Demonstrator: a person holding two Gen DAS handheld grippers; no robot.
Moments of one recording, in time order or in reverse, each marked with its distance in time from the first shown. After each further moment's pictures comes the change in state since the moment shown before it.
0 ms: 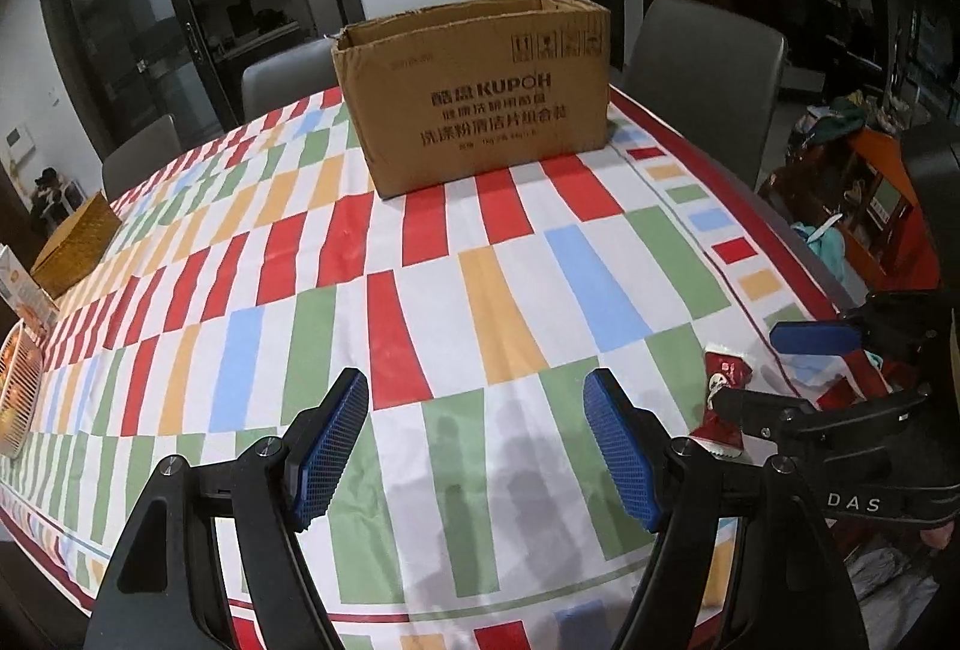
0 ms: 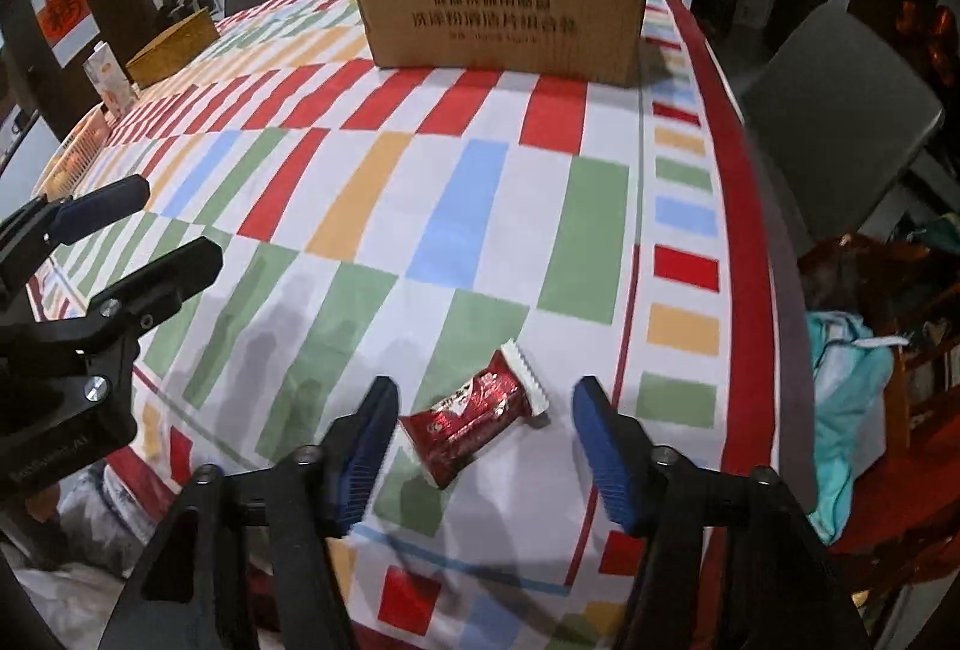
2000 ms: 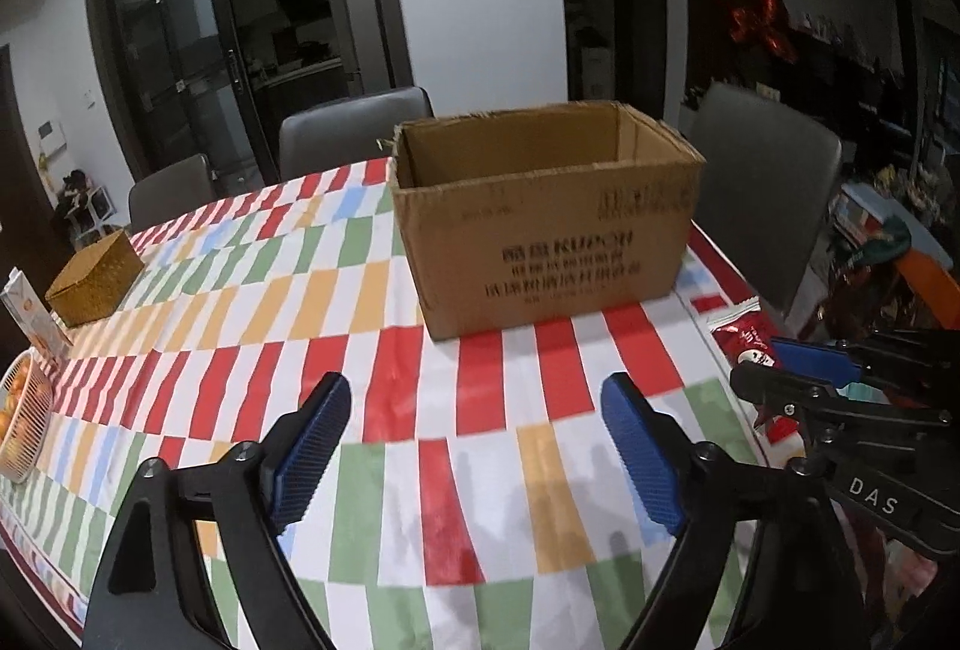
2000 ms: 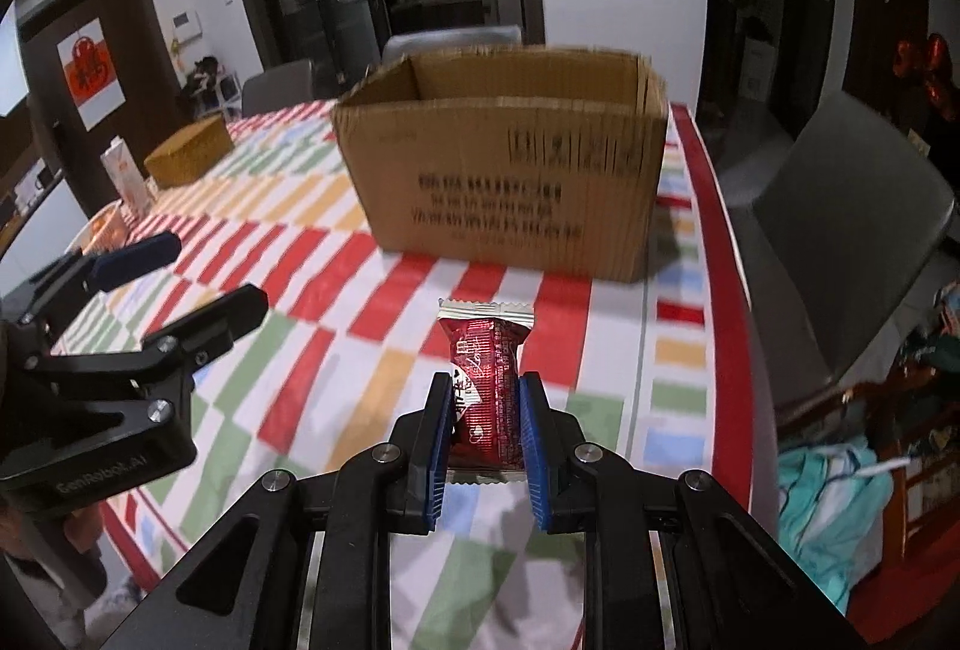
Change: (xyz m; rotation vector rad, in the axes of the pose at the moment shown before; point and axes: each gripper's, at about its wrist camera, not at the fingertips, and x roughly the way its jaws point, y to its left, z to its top) left arm 0.013 0.044 0.098 -0.103 -0.140 0.054; right arm -0.025 -0.013 0.103 -0.002 -0.253 0.040
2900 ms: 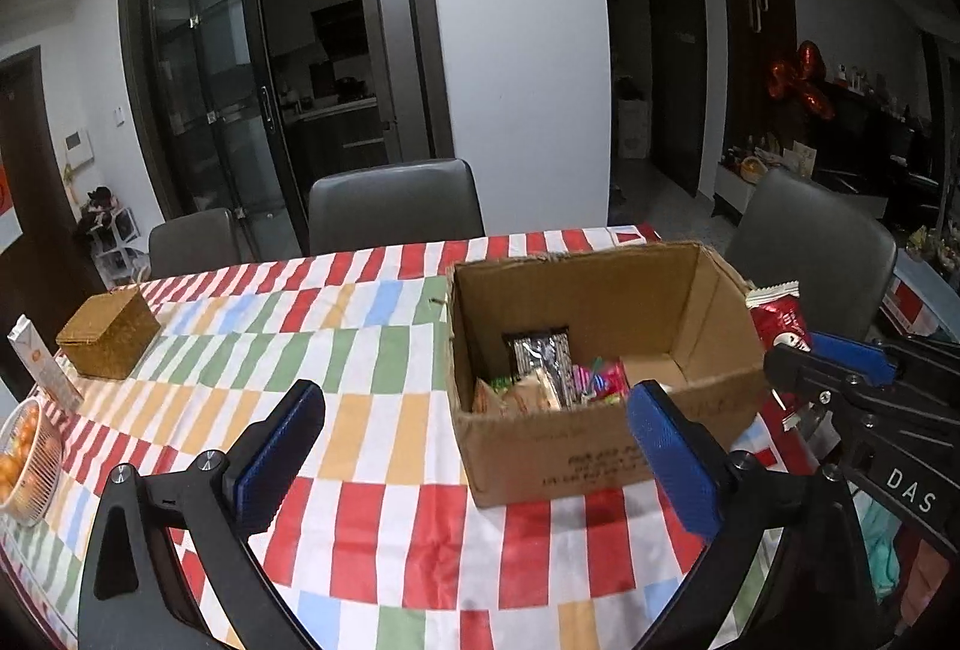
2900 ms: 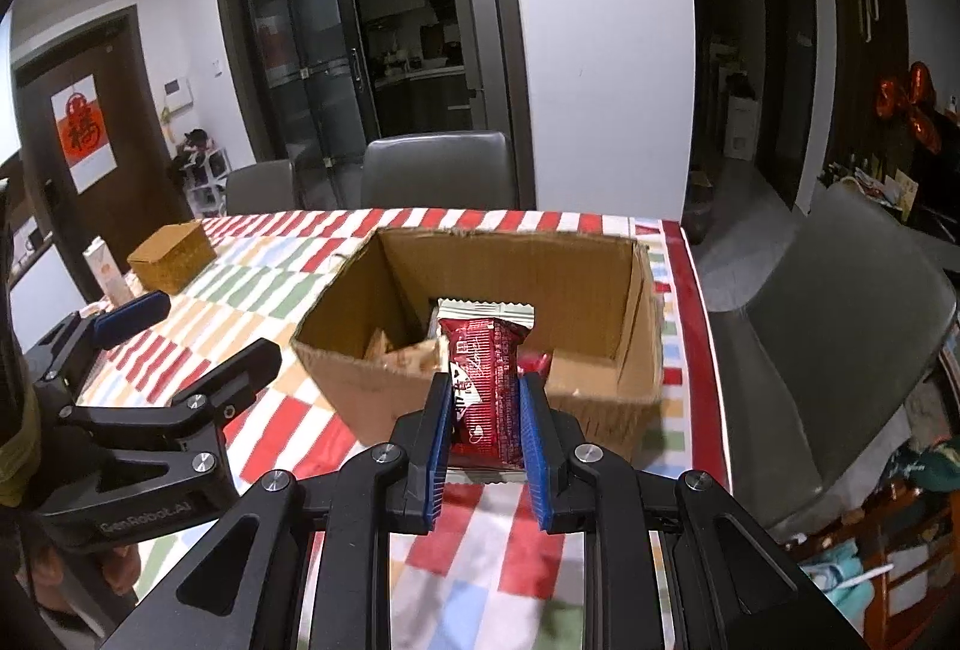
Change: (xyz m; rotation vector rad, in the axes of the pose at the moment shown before) left arm 0.041 0.033 0.107 -0.055 -0.098 0.066; right arm 0.009 -0.013 0.119 0.023 -0.172 -0.029
